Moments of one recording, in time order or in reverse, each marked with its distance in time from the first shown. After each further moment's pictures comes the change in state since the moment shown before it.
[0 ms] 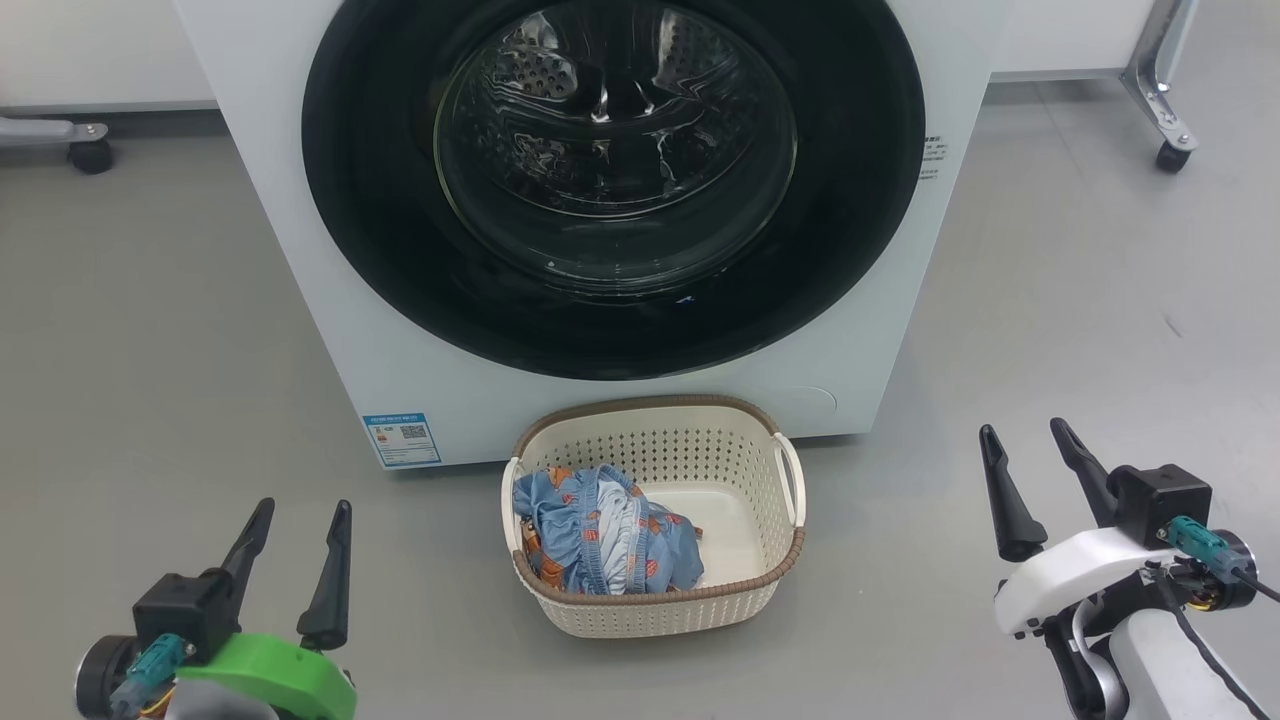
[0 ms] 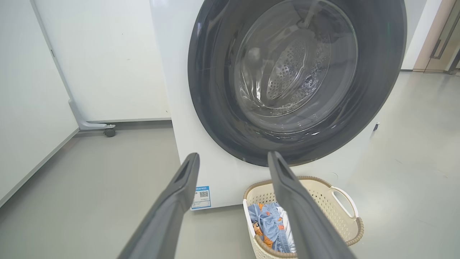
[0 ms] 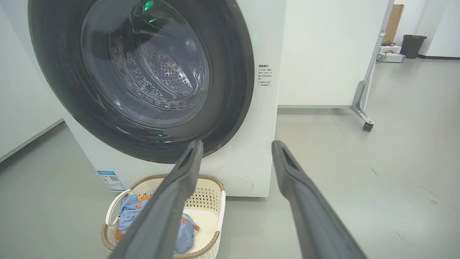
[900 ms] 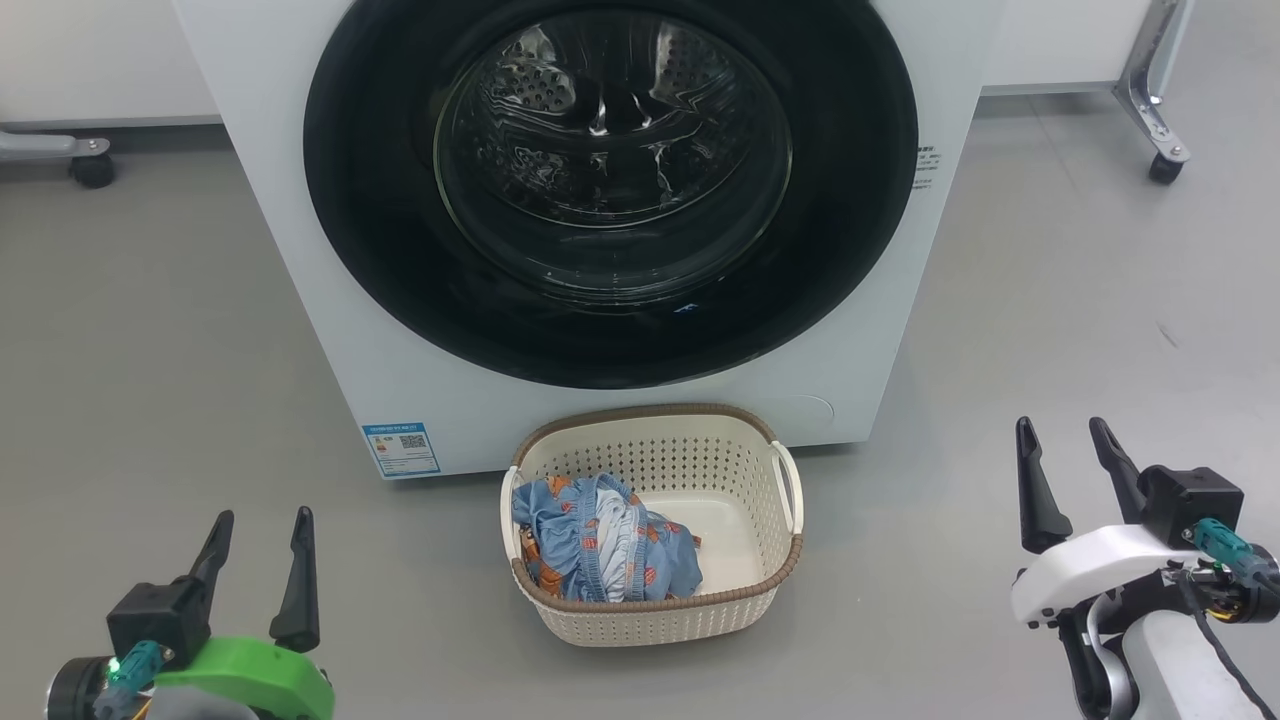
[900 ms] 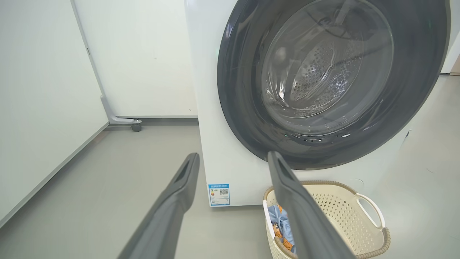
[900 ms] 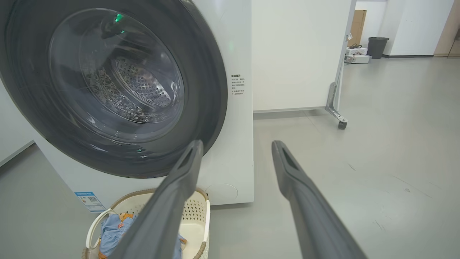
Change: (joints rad) left arm 0.002 -0.033 0.096 0.040 0.053 0.044 0.000; right arm 0.013 0.030 -0.082 -0.008 -0.018 -0.044 0.000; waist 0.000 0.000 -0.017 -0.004
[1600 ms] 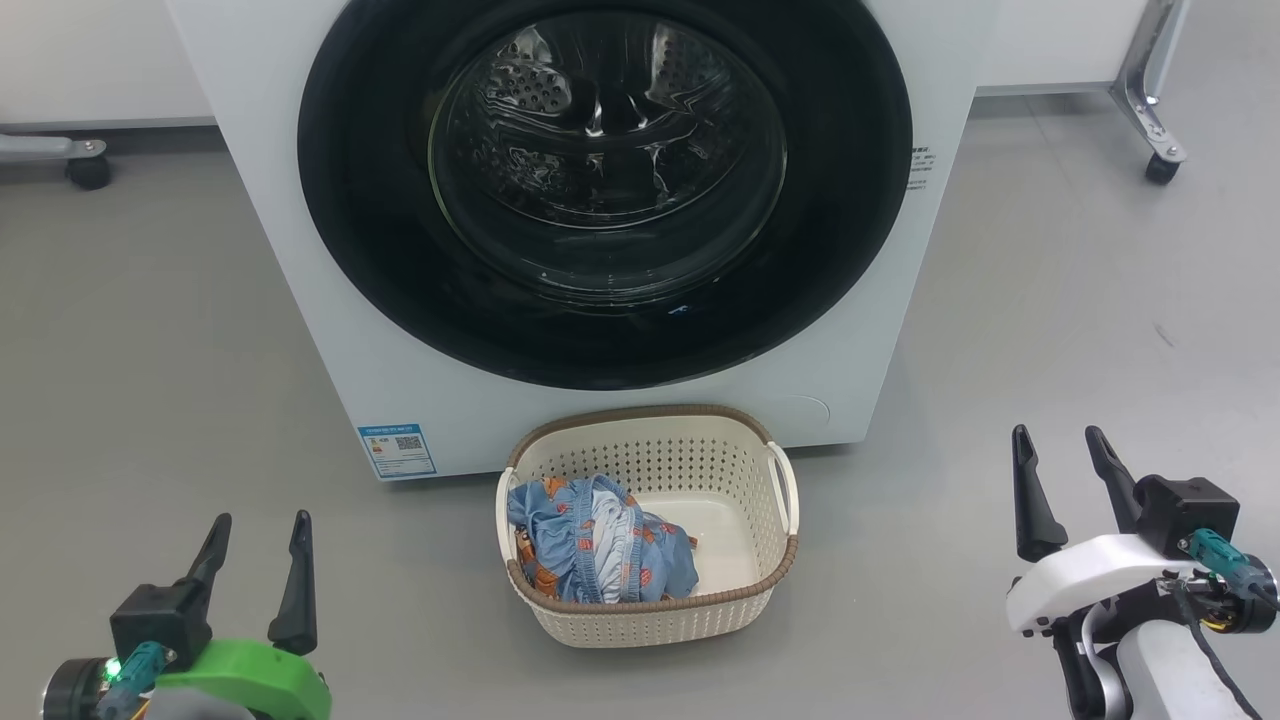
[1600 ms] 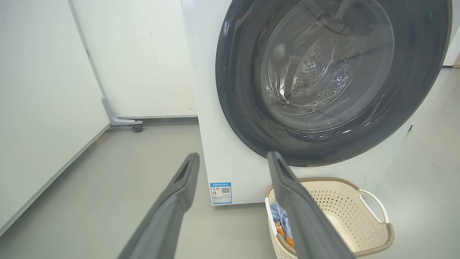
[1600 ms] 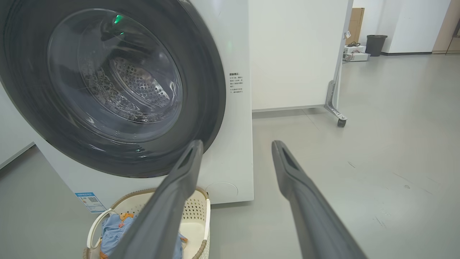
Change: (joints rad) left arm 0.000 -0.007 0.014 0.011 0.037 -0.005 0.000; right arm 0.019 0.020 -0.024 -0.011 -0.017 0.001 0.000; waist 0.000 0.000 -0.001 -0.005
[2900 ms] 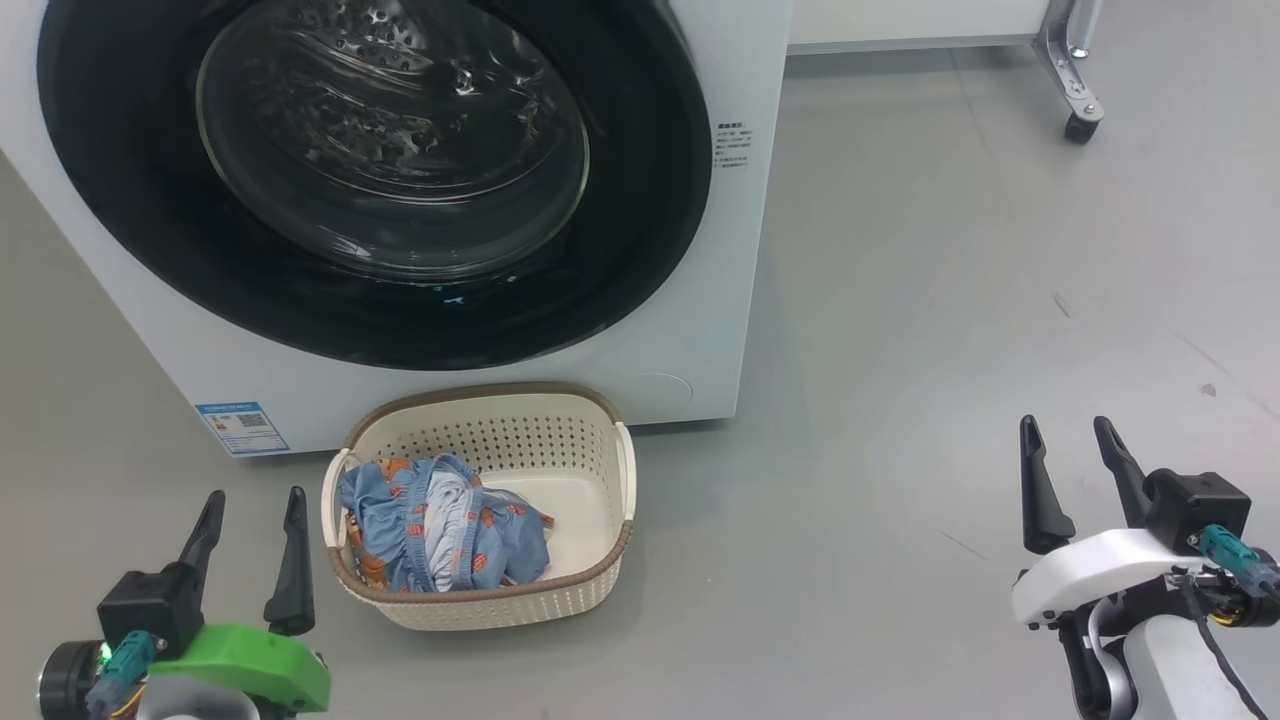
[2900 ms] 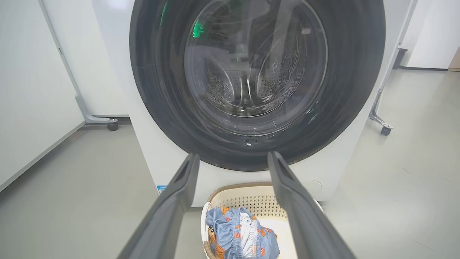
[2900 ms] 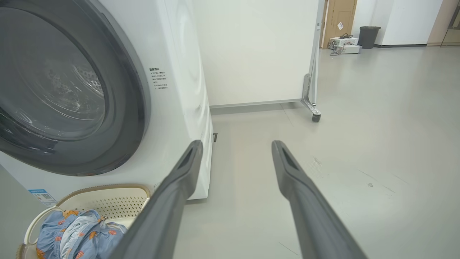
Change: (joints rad) left arm -0.010 -0.032 0.056 -0.038 0.027 -0.022 0.000; right arm -0.001 0.019 -0.045 -0.016 -0.035 0.027 0.000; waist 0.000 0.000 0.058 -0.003
